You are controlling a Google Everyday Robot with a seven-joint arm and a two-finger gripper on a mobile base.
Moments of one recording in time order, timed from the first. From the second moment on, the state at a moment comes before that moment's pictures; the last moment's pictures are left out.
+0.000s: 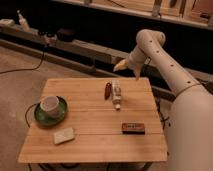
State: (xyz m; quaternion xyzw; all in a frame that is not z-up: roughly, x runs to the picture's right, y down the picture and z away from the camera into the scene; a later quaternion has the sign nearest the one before) arm 0.114 -0.095 0.849 -0.09 -0.28 -0.53 0.79
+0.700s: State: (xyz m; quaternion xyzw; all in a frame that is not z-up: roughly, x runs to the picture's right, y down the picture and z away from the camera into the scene) arm 0.068 -0.099 0.884 0.00 -0.27 -0.56 0.78
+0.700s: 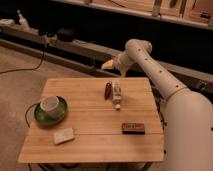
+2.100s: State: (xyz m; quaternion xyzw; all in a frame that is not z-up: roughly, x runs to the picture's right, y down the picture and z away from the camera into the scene) arm 0.005 -0.073 0.920 0.01 -0.27 -0.63 0.73
